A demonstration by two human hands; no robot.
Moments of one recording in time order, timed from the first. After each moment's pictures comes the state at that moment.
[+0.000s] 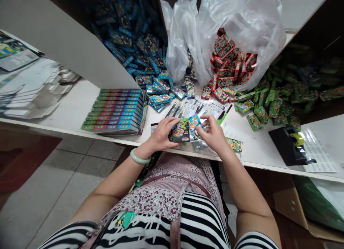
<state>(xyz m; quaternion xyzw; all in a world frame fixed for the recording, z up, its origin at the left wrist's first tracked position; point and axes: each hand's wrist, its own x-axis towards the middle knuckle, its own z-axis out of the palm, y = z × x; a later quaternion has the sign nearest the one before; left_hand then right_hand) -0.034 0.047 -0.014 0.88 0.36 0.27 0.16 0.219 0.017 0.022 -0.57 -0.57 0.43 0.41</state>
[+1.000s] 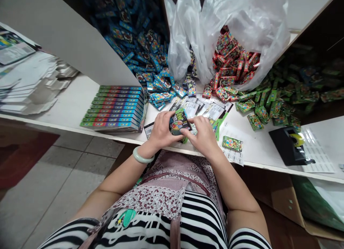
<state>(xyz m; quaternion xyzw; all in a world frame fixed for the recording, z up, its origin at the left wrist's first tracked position) -0.017 0.041 -0.012 0.81 0.47 0.34 0.09 0.184 0.013 0.032 -0.54 -0.73 0.20 0.37</state>
